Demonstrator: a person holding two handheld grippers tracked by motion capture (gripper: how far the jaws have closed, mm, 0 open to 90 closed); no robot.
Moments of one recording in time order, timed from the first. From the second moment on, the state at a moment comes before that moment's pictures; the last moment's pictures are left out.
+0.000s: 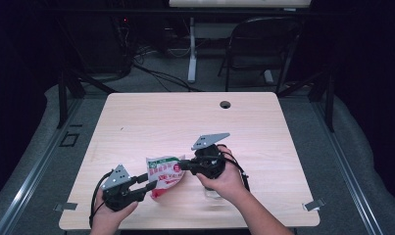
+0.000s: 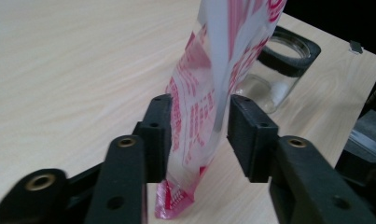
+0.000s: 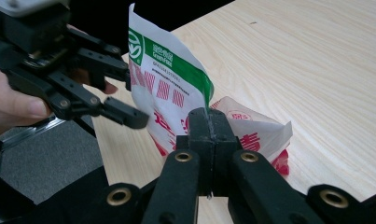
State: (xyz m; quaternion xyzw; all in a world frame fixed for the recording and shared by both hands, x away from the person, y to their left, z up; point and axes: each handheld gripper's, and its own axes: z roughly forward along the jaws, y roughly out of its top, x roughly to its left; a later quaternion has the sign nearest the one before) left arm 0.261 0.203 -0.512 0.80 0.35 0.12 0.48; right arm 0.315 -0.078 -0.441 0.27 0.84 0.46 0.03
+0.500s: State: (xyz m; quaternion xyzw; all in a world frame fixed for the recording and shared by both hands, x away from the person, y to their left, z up) left arm 0.274 0.181 -0.549 0.81 0.37 0.09 0.45; right arm 0.315 -0.080 -0.443 0.27 0.84 0.46 0.03
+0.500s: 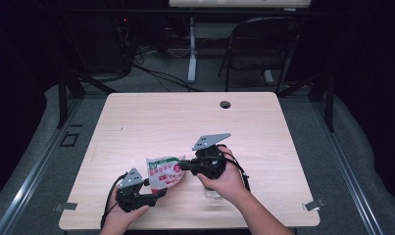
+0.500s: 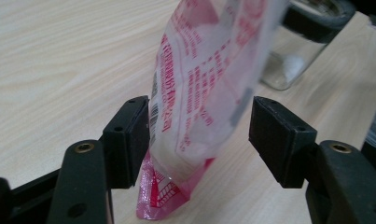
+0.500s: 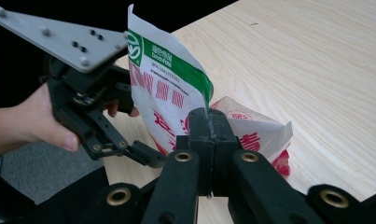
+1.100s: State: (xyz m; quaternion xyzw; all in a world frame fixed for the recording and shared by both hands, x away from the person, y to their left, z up) left arm 0.289 0.175 -0.581 0.78 0.41 0.04 0.46; right arm 0.312 -0.084 -0.446 0.27 0.84 0.47 0.03
